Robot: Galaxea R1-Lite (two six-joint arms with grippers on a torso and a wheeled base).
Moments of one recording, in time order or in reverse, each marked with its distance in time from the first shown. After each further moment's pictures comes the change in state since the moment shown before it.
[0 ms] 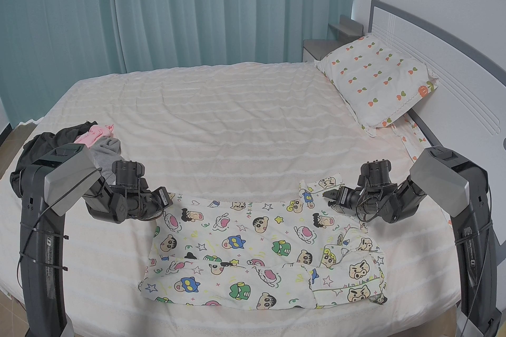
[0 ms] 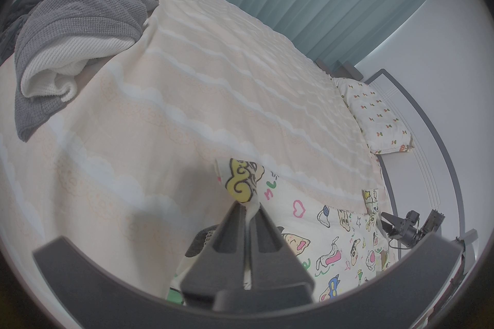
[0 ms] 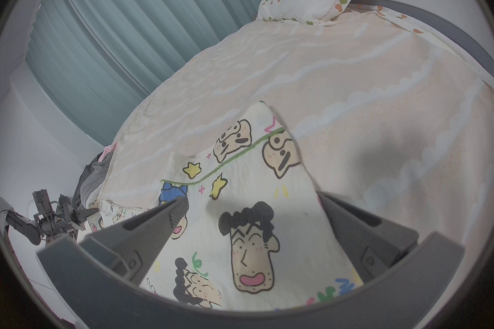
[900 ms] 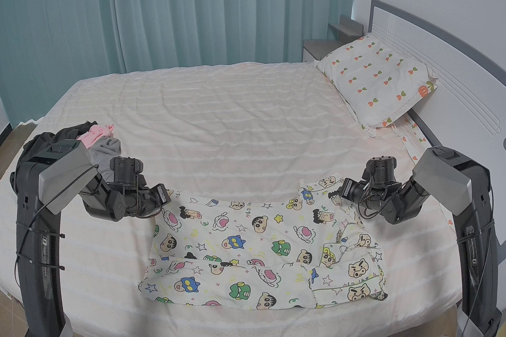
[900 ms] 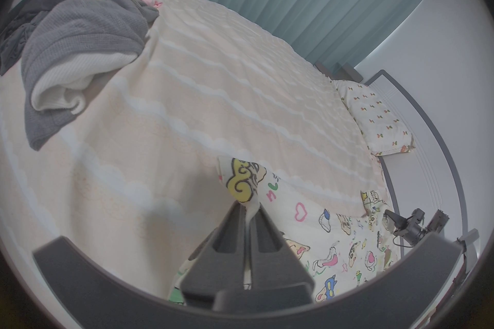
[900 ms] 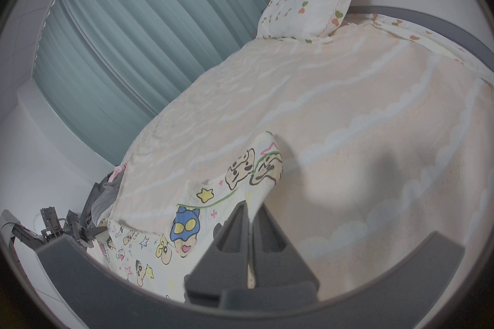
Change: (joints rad) left arm -0.005 -0.050 0.034 0.000 0.048 0.010; right arm -0.024 -0.019 0.062 -0.190 0.002 0.069
